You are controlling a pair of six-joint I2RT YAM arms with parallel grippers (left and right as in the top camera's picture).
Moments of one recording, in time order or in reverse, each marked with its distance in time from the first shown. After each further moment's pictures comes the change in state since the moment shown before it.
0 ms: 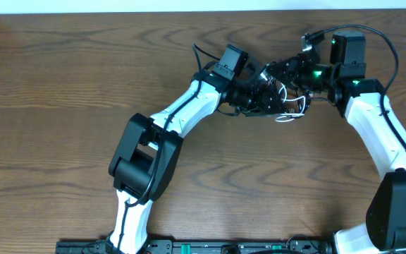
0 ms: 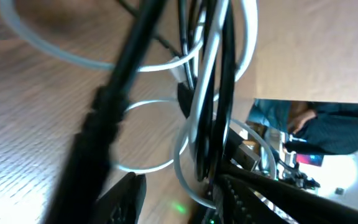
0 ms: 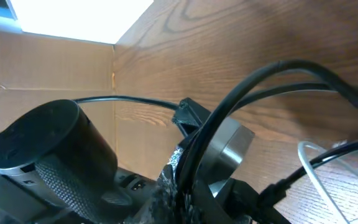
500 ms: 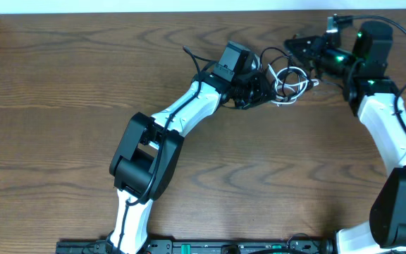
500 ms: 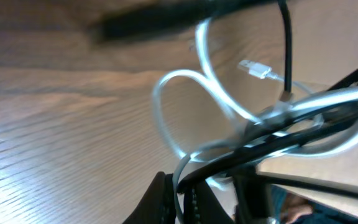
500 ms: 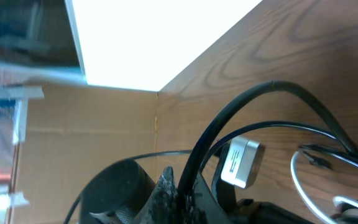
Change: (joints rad) left arm 0.002 0.008 -0.012 0.142 -0.275 -0.367; right arm -0.110 0.003 -0.008 0.304 -0.051 0.272
